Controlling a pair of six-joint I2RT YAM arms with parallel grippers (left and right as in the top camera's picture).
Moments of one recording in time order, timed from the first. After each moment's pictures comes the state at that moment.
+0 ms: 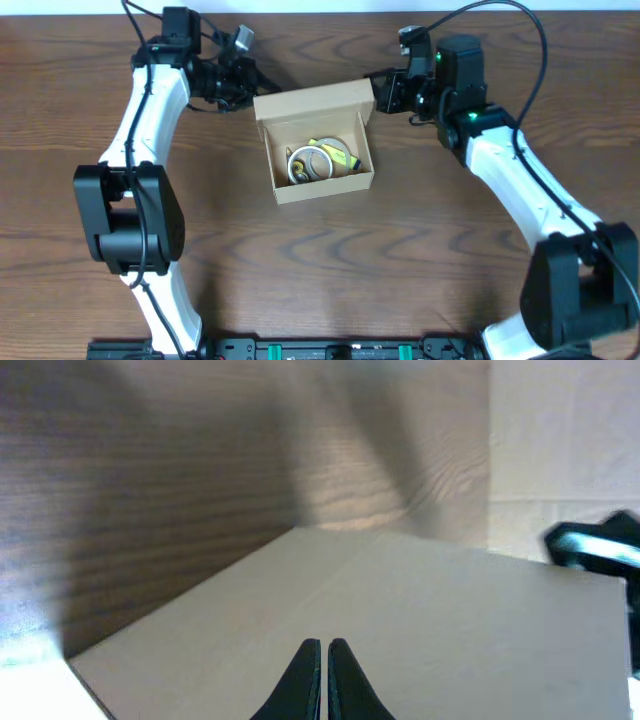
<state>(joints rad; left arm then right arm) -0.04 2.06 1.74 -0.89 0.89 -0.16 0.24 1.71 1.24 -0.10 -0.55 0.37</state>
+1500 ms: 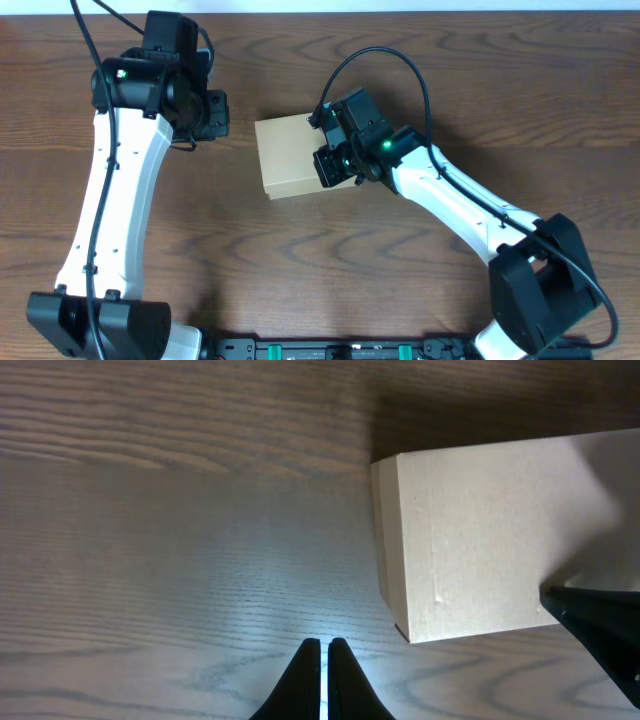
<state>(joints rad) -0.12 1.65 1.74 -1.33 0.02 -0.17 0.60 1.78 1.27 -0.51 -0.29 0.20</state>
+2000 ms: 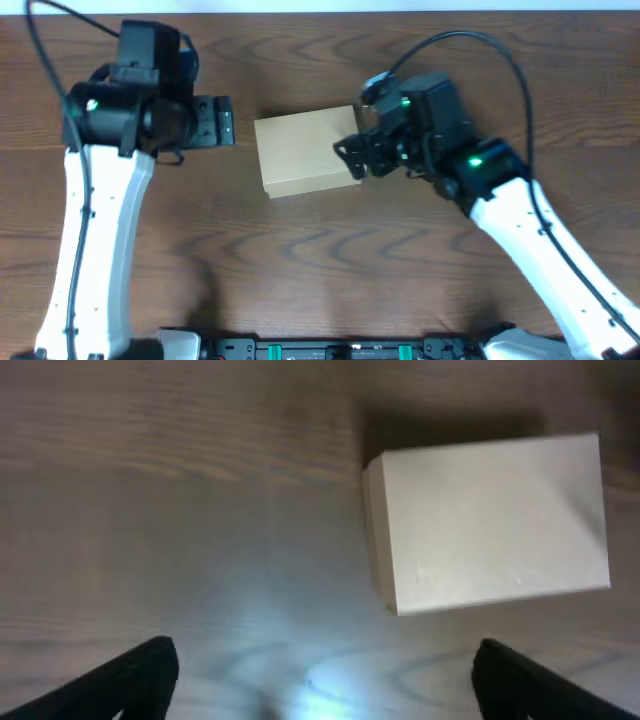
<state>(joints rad) -0.12 1.50 1.74 -1.37 0.02 -0.18 0.45 1.41 1.25 -0.66 -0.25 0.08</state>
